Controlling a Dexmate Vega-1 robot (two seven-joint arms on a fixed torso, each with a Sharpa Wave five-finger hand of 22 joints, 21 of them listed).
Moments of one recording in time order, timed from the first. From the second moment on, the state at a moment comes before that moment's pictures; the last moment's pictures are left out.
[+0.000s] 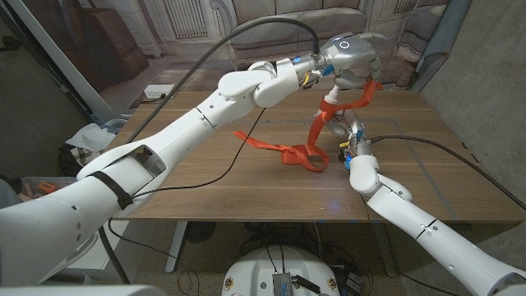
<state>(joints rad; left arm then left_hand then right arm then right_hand) 0.19 0.34 0.88 -1.61 0.95 -0.37 0.06 1.12 0.07 0.47 -0.10 0.18 1.04 -0.06 0.49 0.20 1.10 -0.20 0.32 0.50 0.88 -0.11 0.22 0.27 0.18 -0.04 0.20 0.17 -0.99 -0.62 -0.50 -1.82 -0.14 -0.13 -0.59 0.88 -0.06 0.22 -0.13 0.19 1.02 -0.14 0.22 0.20 1.17 -0.16 0.29 0.21 1.04 -0.17 0.19 0.18 0.46 -0.04 0.23 0.20</state>
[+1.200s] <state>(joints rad) 0.05 0.32 0.99 -1.34 0.84 -0.13 0.11 1.12 0.07 0.47 -0.11 0.18 1.04 -0.07 0.49 0.20 1.10 -0.20 0.32 0.50 0.87 -0.11 0.22 0.28 0.18 -0.04 0.20 0.17 -1.16 -0.65 -0.41 -2.01 -0.25 -0.07 -0.62 0.89 -0.07 0.22 -0.13 0.19 1.03 -0.14 0.22 0.20 1.18 -0.15 0.29 0.21 1.04 -0.17 0.19 0.18 0.46 -0.04 0.23 0.20</state>
